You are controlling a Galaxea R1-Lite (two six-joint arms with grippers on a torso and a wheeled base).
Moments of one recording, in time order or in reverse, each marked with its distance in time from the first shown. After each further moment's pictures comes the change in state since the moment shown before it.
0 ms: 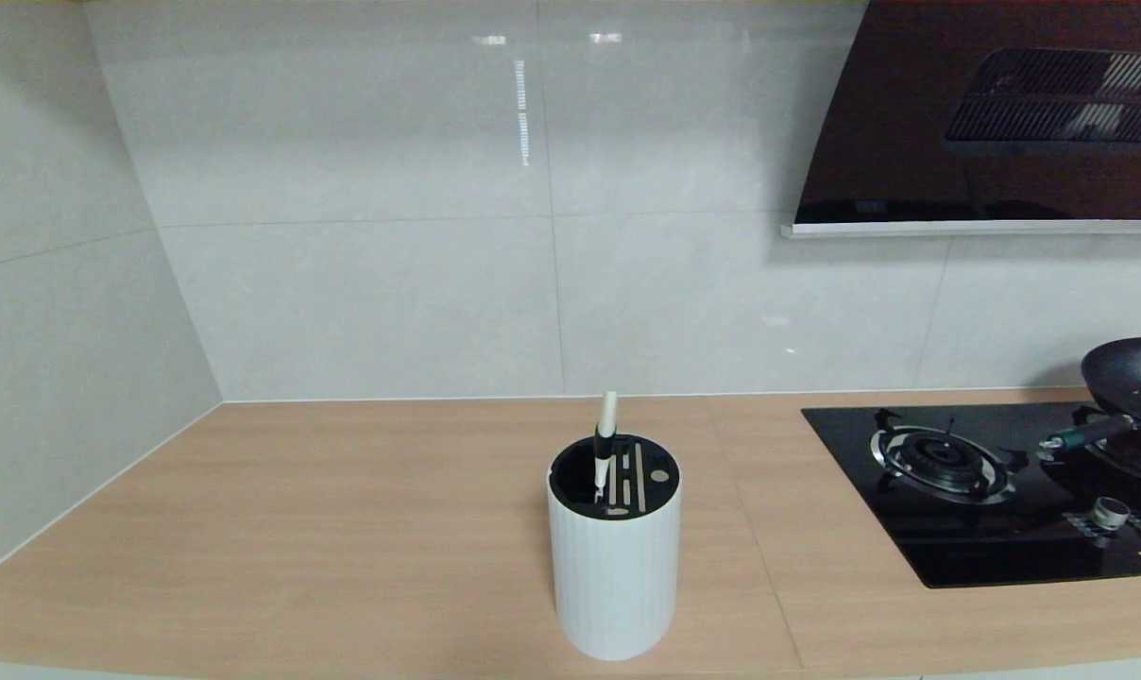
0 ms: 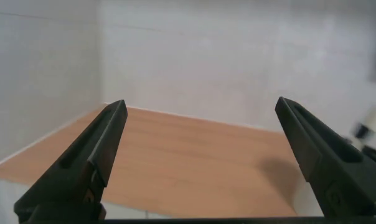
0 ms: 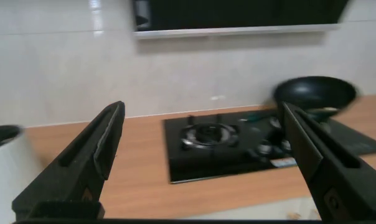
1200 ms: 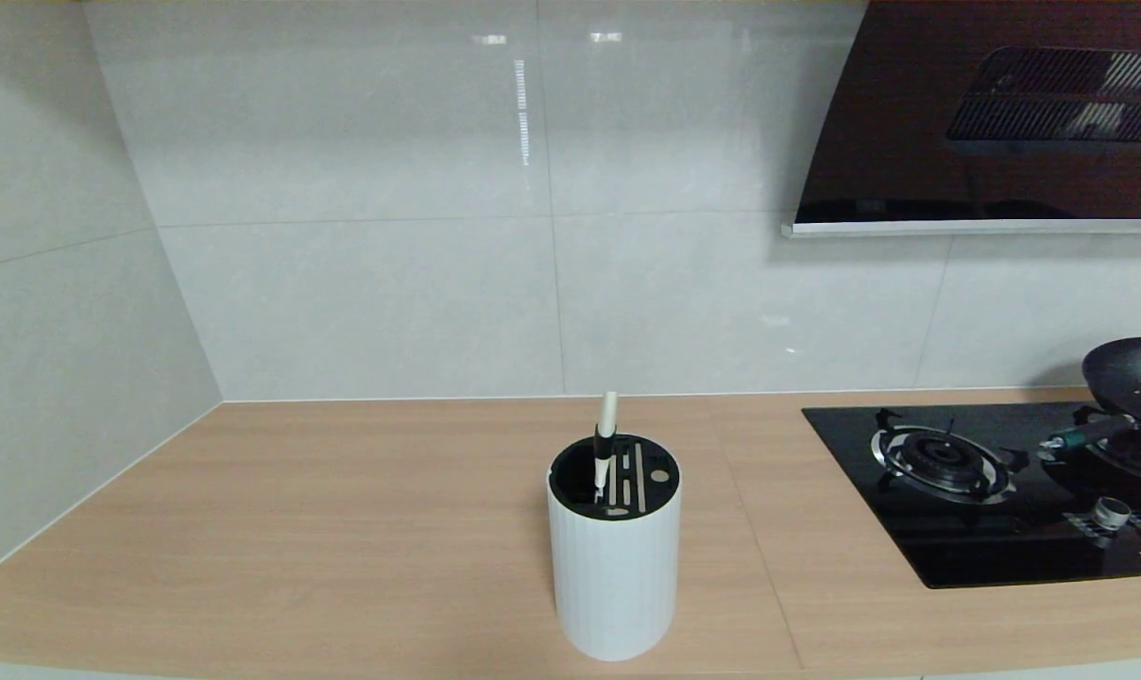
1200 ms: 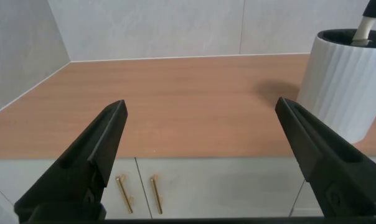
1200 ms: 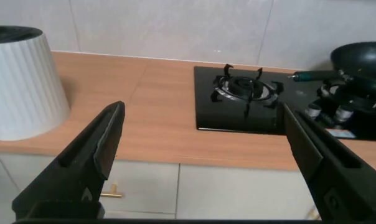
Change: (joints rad) left arm 0.088 -0.105 0.351 0.001 -0.316 0.077; right arm -0.024 -0.050 0.332 -0.077 0.196 0.038
